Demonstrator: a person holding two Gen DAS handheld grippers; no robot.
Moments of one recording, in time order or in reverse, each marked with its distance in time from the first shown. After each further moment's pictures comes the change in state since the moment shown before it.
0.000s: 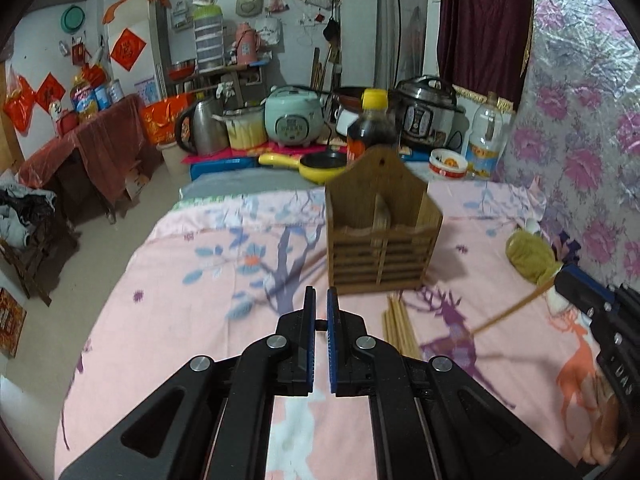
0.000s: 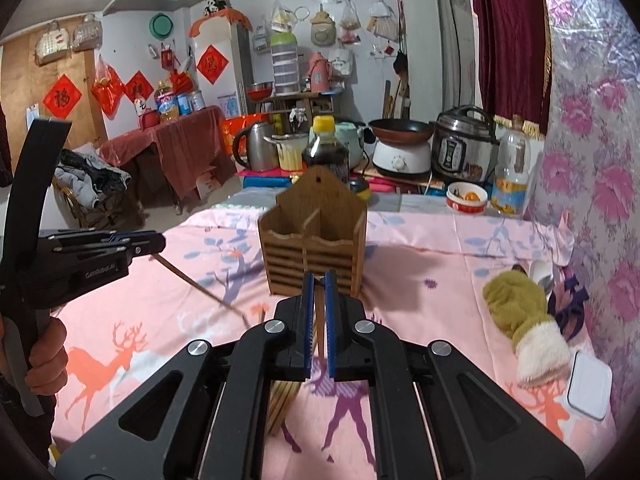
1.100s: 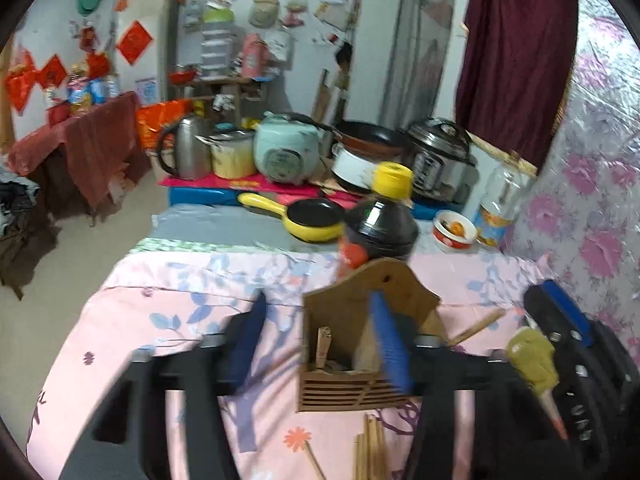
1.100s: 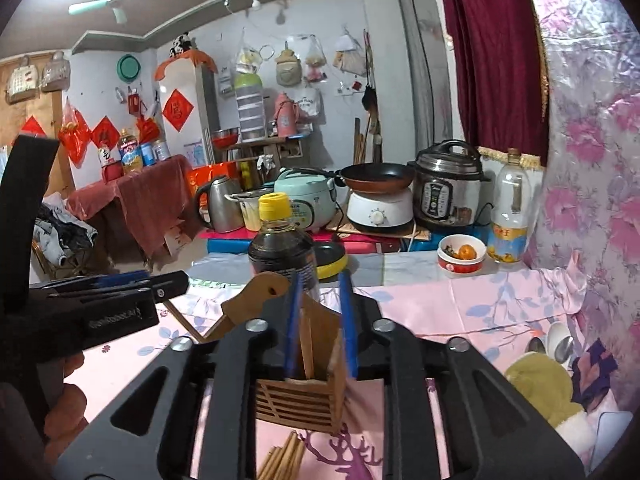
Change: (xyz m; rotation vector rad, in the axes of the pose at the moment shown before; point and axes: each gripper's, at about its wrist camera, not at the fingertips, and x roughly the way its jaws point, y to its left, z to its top) left arm 0.089 -0.001 0.095 -0.124 -0.091 -0.038; right arm 0.096 -0.021 0.077 0.081 -0.162 -0.101
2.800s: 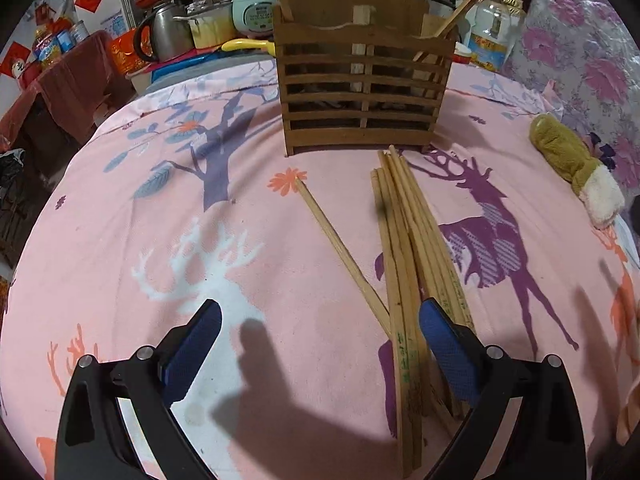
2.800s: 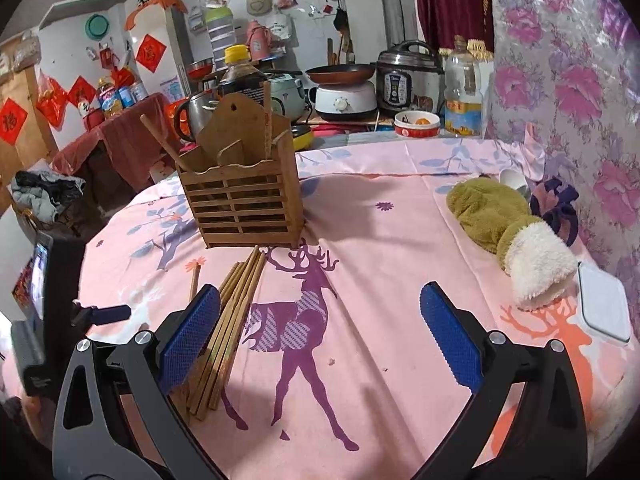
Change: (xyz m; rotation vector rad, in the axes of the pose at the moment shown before) left arm 0.018 -0.002 -0.210 0.131 0.415 0.016; right arm -0.077 -0.048 -0.136 0.083 0.290 -0.050
